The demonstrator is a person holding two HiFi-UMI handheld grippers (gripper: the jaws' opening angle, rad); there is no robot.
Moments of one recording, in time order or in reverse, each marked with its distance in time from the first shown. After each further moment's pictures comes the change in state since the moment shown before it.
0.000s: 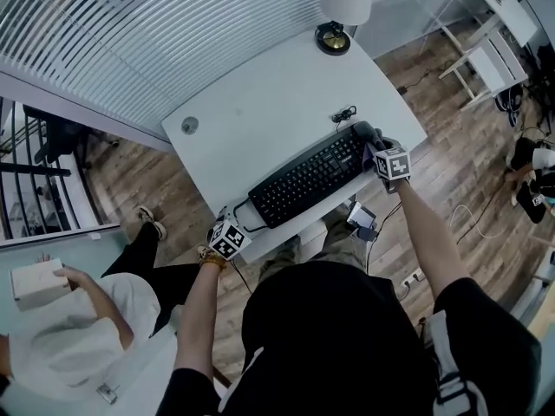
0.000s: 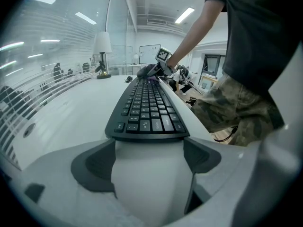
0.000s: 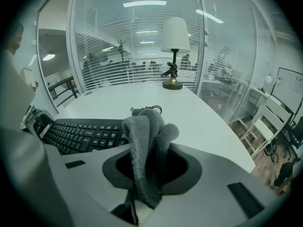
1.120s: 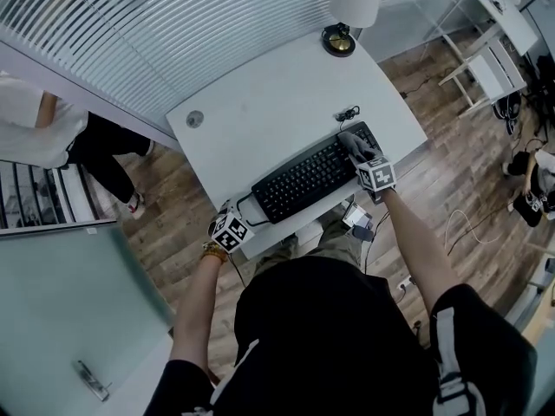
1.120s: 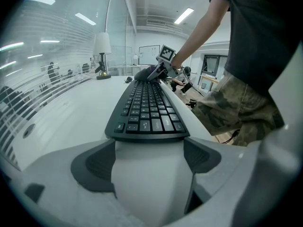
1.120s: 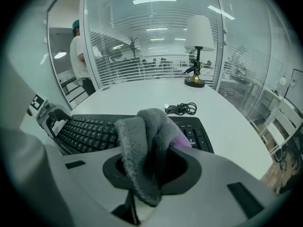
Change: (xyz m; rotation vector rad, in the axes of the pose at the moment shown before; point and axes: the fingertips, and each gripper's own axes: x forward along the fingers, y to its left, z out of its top) left arm 0.001 0.002 -0.004 0.003 -0.007 -0.003; right arm 0.003 0.094 -0.006 -0.072 0.028 0.120
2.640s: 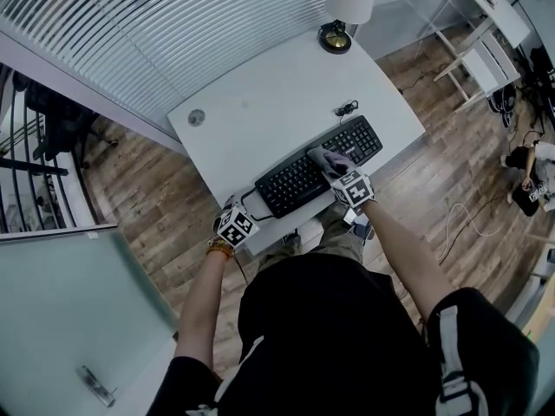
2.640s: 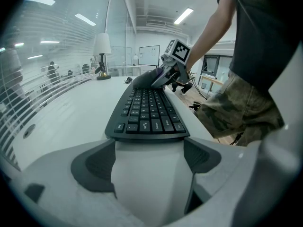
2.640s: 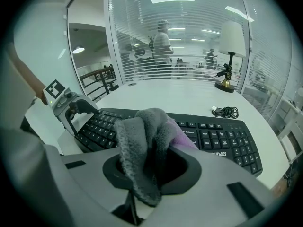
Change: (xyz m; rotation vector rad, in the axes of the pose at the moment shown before) left arm 0.000 -0.003 0.001 0.006 -0.006 0.005; right arm 0.004 0.125 -0.010 -0.125 -0.007 0.135
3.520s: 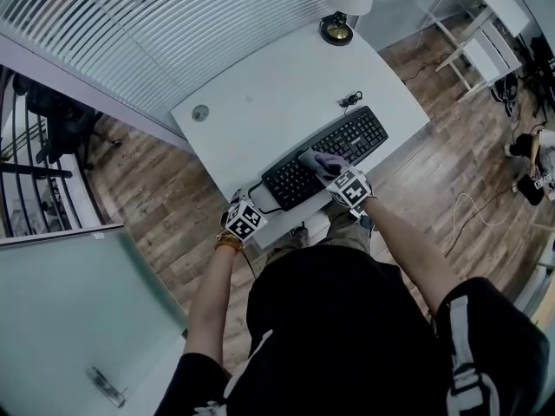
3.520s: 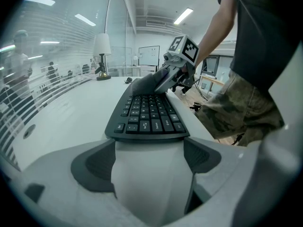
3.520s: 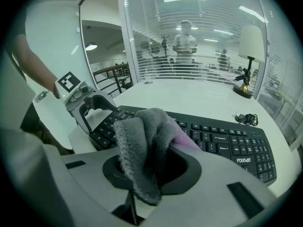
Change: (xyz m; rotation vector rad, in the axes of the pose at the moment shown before) left arm 0.001 -0.002 0.001 0.000 0.001 0.003; right arm 0.007 0.058 0.004 -0.093 0.004 0.104
